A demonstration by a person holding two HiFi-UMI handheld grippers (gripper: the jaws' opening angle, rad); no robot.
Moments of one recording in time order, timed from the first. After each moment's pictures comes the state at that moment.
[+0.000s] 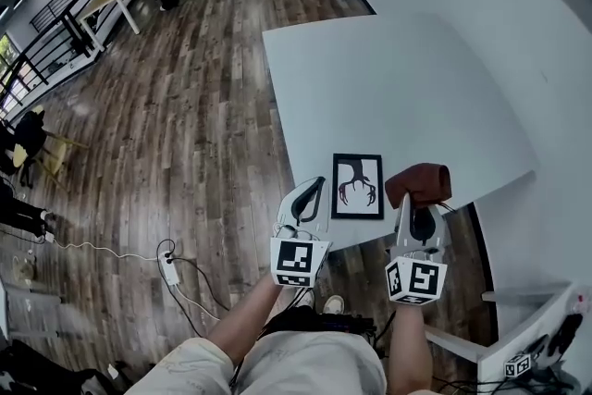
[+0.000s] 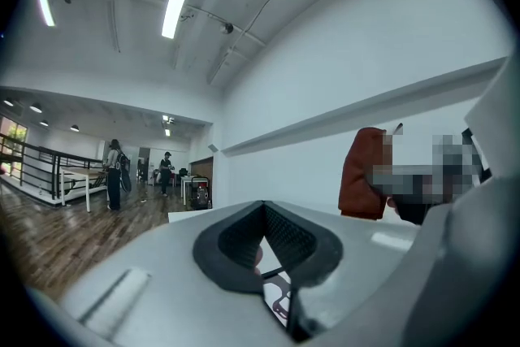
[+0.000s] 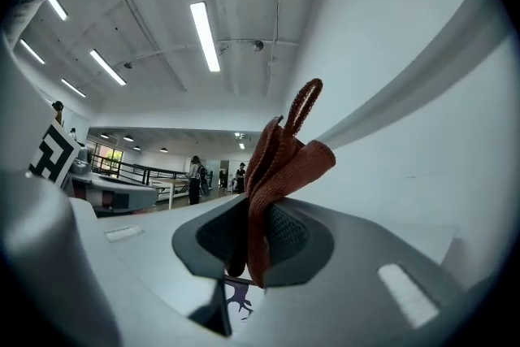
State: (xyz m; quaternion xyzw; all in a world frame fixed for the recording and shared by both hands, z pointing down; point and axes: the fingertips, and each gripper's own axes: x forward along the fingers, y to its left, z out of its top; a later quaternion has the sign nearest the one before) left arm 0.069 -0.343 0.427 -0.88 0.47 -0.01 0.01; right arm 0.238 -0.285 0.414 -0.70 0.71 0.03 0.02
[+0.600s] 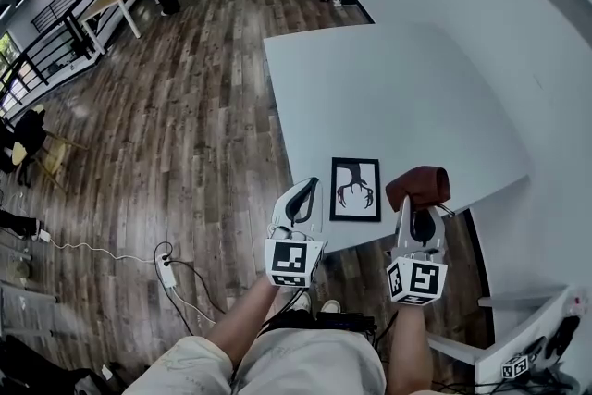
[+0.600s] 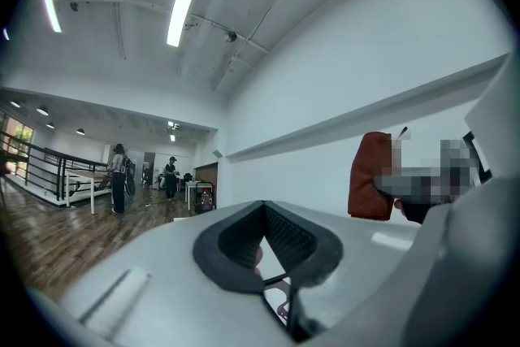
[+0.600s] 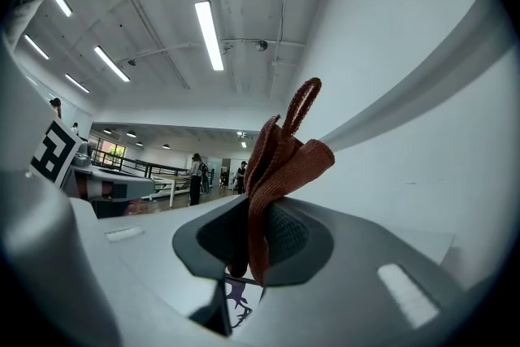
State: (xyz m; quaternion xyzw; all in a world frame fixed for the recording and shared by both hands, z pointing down) left arm 0.055 -0.338 0.409 -0.87 0.49 0.01 0.02; right arm 0.239 -0.276 0.405 -0.70 0.71 0.04 0.01
